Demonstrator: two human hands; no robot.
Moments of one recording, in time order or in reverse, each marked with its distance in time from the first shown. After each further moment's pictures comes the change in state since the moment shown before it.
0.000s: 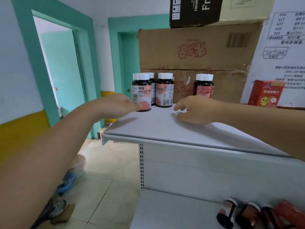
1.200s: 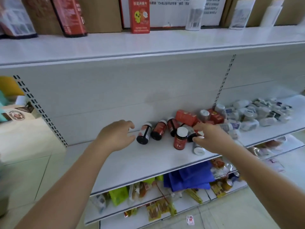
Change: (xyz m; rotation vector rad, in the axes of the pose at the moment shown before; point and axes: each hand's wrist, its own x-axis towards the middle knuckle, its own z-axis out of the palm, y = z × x) left_hand -0.048 0.121 0.339 0.217 -0.289 0.434; right_hand -0.335 0.199 0.188 0.136 -0.072 0.774
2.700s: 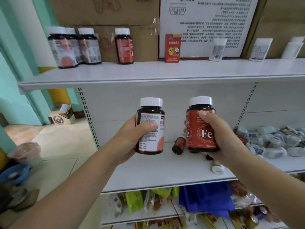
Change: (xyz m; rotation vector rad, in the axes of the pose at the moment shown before) left_hand -0.132 0.043 -0.079 -1.425 0.094 0.160; right_hand -0.081 -0.103 -0.064 1.614 -0.178 -0.138
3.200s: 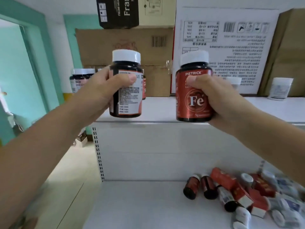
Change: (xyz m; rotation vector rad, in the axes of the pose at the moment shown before) left_hand 0.043 0.161 -0.057 0.321 0.209 0.420; right_hand 0.061 -0.135 0.077 -0.222 -0.311 -0.373
